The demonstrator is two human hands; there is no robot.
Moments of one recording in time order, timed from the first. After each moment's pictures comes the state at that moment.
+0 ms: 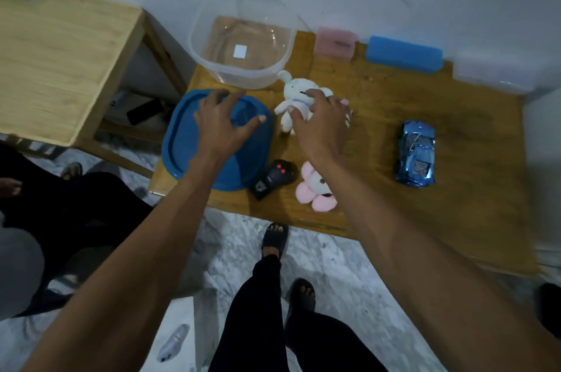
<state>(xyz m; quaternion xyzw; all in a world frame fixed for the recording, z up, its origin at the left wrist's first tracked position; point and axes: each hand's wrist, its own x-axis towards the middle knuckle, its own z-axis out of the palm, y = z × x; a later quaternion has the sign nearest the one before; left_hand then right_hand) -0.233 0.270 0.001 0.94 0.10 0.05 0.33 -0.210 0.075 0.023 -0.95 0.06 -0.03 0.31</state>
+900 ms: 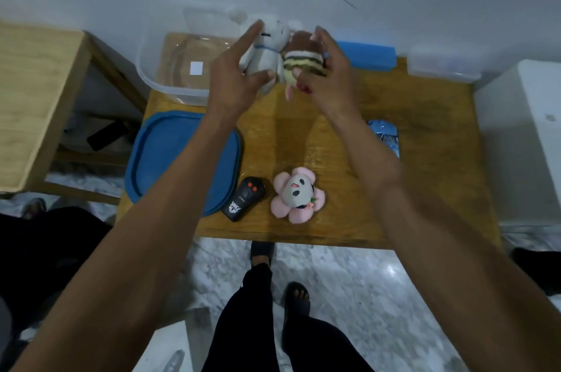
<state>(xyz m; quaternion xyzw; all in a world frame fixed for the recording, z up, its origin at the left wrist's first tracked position) -0.139 0.191 0.072 0.84 -0.05 0.09 0.53 -0.140 0.010 0.082 -0.81 0.07 -0.03 0.58</state>
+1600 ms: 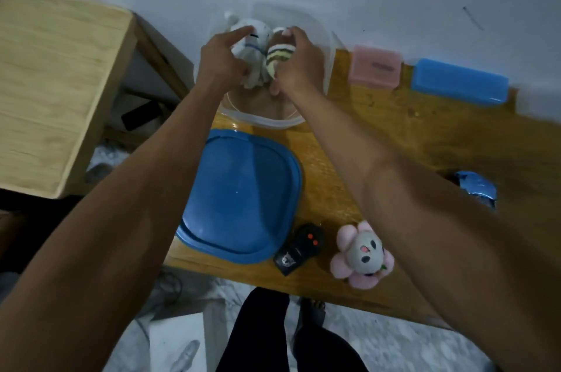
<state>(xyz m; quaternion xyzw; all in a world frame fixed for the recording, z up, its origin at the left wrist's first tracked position) -0.010 0.354 -0.005 0.89 0.13 -0.06 0.43 0.004 0.205 0.005 -0.88 0.10 0.10 0.45</state>
